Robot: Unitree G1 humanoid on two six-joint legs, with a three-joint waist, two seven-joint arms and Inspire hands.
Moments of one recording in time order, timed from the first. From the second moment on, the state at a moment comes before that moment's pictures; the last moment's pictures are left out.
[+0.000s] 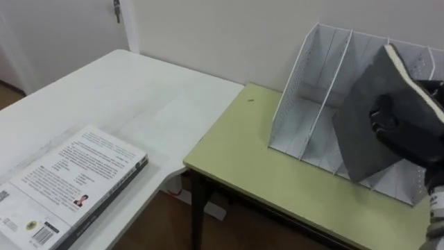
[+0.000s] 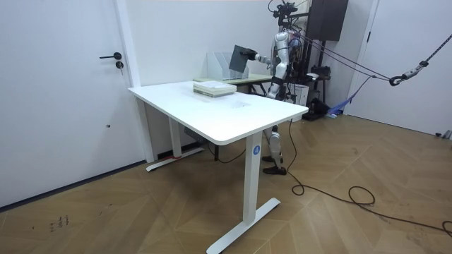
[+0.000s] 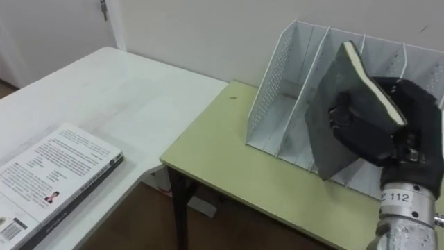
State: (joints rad) left arm 0.27 0.26 -0.03 1.10 -0.41 -0.07 -0.24; right arm 0.09 -0.34 -0.13 -0.31 0.19 -0.02 -0.47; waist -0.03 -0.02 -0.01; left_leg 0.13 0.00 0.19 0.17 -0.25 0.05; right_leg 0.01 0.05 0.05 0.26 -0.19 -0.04
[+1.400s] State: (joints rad) left arm 0.26 0.27 0.02 1.16 -0.36 -0.07 -0.19; right arm 0.00 -0.35 -0.16 -0.30 0.15 -0.03 -0.51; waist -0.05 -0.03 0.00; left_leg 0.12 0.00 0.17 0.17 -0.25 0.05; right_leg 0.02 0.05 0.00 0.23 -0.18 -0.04
